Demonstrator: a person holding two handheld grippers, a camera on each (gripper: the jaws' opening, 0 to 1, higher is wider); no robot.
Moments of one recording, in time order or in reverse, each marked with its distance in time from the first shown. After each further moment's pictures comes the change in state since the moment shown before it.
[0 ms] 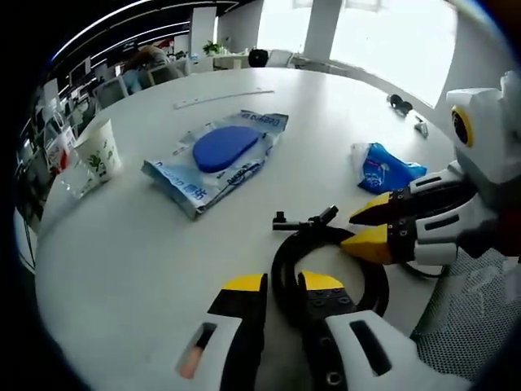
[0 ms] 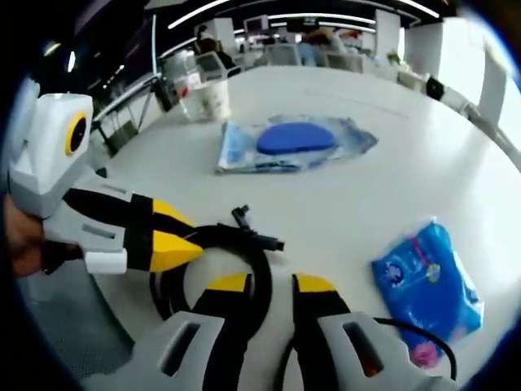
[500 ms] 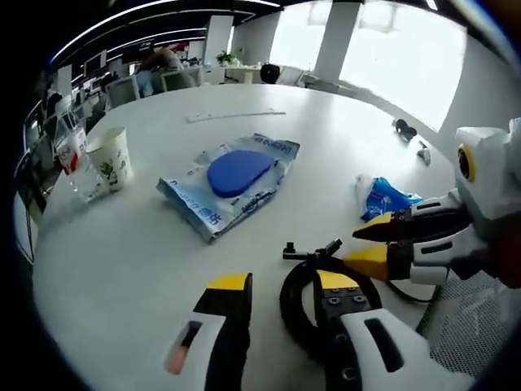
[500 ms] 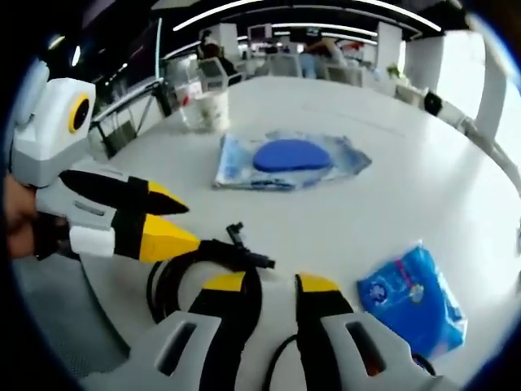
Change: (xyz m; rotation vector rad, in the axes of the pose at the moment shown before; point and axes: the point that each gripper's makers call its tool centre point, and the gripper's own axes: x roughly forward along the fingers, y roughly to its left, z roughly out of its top) left arm -0.008 0.007 0.025 -0.001 -0.085 0.000; right arm -0.005 -0.008 0.018 -0.060 -0.051 -0.047
